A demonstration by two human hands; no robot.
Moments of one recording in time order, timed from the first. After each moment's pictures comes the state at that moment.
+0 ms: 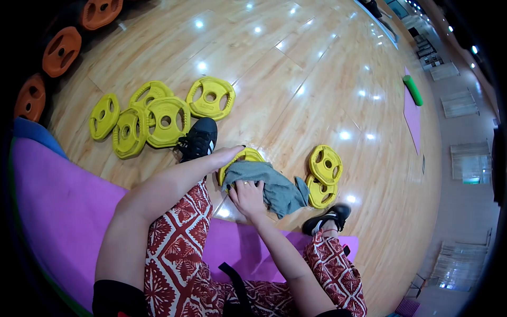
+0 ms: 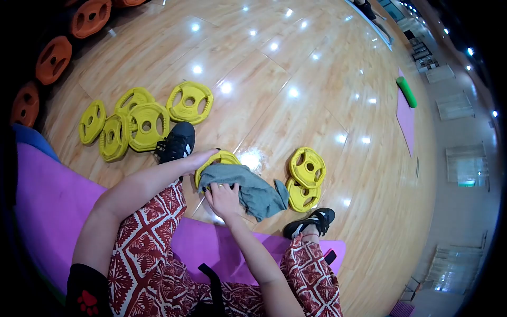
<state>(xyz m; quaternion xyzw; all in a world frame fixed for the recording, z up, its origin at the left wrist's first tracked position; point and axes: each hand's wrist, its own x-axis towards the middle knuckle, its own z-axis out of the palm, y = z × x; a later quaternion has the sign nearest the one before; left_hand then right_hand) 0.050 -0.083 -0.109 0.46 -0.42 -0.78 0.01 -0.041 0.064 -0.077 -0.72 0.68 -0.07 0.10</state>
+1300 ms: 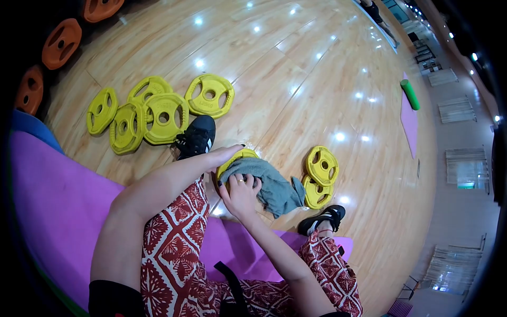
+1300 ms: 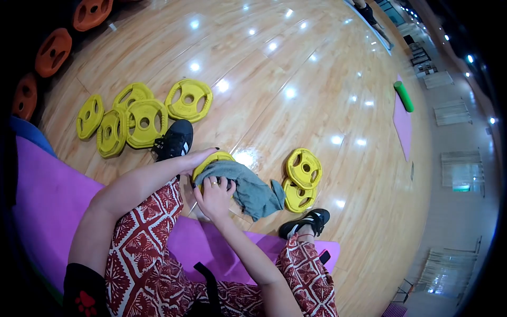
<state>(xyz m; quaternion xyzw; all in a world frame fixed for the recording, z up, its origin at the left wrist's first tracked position) 0.055 -0.082 -0.079 0.41 -0.38 -0.83 -0.04 -0.016 0.056 -0.050 -0.68 0.72 -0.12 0.07</state>
